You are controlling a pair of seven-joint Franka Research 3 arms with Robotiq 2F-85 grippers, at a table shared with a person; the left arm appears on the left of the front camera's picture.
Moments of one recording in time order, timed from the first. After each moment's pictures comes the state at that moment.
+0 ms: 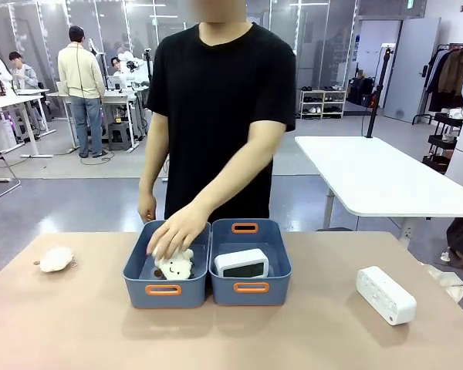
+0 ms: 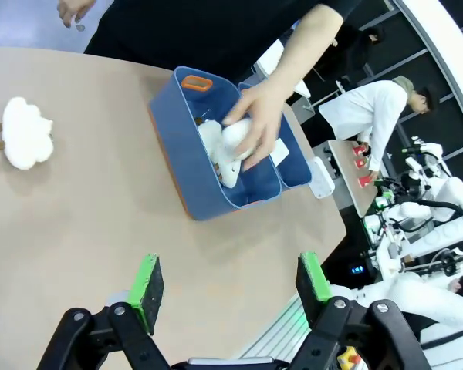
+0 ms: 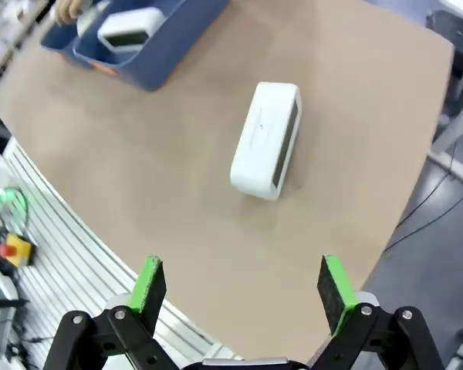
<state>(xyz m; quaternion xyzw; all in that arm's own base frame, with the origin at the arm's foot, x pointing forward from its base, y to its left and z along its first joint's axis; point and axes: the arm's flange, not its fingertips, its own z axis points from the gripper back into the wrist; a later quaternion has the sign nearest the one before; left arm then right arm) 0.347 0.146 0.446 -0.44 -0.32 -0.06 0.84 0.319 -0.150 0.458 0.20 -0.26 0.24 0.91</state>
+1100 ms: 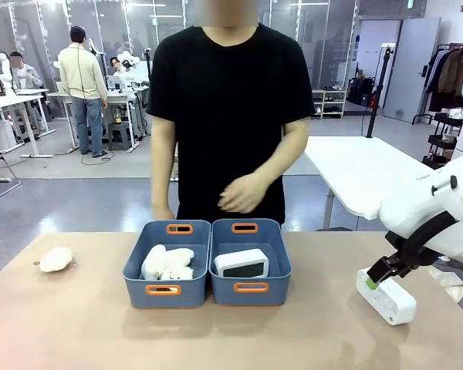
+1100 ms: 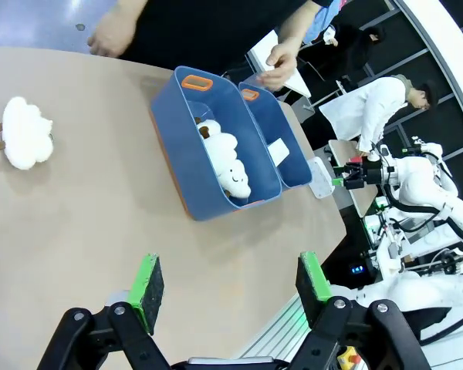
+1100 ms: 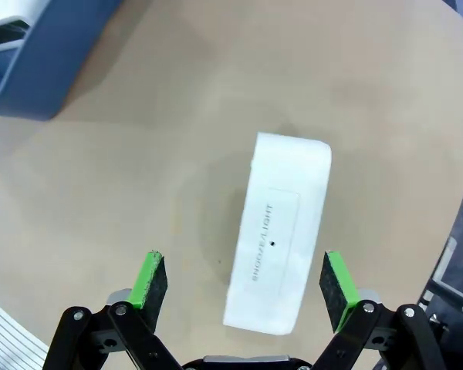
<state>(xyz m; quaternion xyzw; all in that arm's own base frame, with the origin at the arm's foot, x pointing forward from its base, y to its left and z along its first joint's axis) 0.347 0.146 0.446 -0.44 -0.32 -0.06 0.84 0.422 -0.007 0.367 0.05 -0.18 0.20 0.96</state>
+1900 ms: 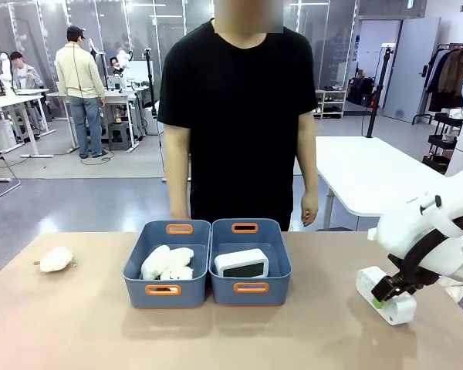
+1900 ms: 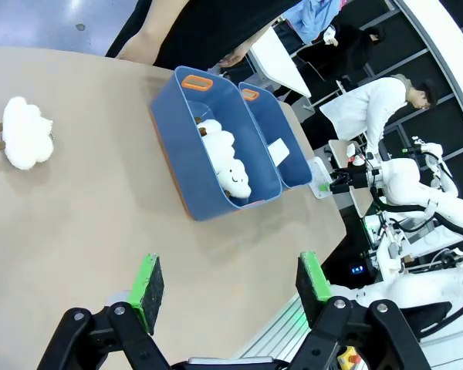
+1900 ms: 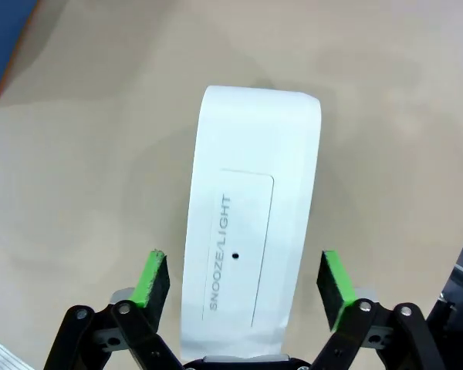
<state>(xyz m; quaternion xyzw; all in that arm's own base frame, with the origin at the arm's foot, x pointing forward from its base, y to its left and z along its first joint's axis) 0.347 0.146 0.446 -0.44 -0.32 -0.06 0.84 0.429 -0.021 0.314 0.04 -0.15 0.18 0.97</state>
